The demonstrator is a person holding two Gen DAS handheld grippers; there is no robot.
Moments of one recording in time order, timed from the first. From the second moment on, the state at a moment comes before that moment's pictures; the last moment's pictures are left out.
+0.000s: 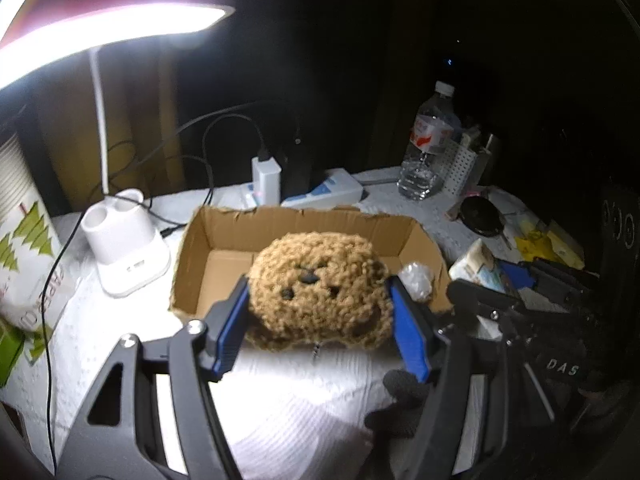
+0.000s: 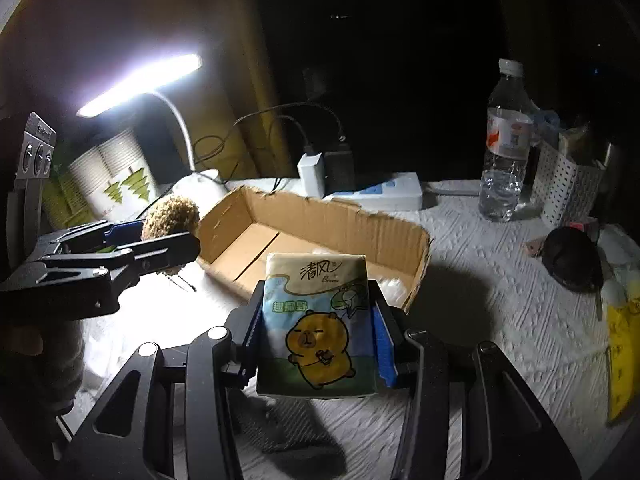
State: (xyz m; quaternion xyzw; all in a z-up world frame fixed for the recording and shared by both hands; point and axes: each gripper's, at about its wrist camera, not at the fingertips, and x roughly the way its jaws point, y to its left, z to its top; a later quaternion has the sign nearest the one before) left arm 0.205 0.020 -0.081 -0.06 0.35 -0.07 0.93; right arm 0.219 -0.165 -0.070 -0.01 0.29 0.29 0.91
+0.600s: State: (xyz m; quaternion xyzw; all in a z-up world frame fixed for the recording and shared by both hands) left arm 0.268 0.021 -0.131 -0.06 0.39 -0.06 0.92; right arm 0.291 -0.158 -0.086 0.01 0.31 0.28 0.91
